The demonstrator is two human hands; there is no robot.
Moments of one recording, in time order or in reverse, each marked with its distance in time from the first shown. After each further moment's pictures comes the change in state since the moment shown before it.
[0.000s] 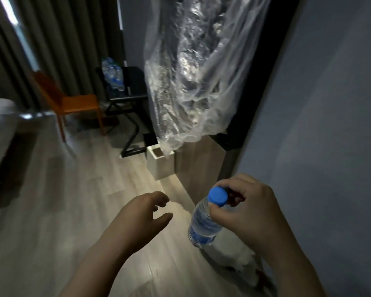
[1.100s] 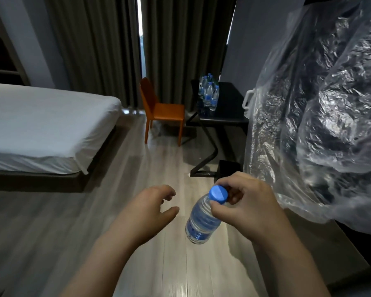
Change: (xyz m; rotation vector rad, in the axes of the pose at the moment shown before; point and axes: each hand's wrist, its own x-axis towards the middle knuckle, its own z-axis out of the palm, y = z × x) left_hand 0.197 -0.232 -0.201 0.064 0.267 -0.361; right_hand 0.362 -0.080 0.265 0.114 -0.317 -0.342
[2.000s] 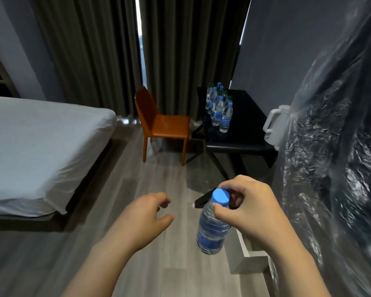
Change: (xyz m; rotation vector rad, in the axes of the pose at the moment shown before) left_hand 0.402 -0.062 -0.013 0.047 -0.016 -0.062; right_hand 0.374 0.177 0.051 -0.030 -0.075 0.065
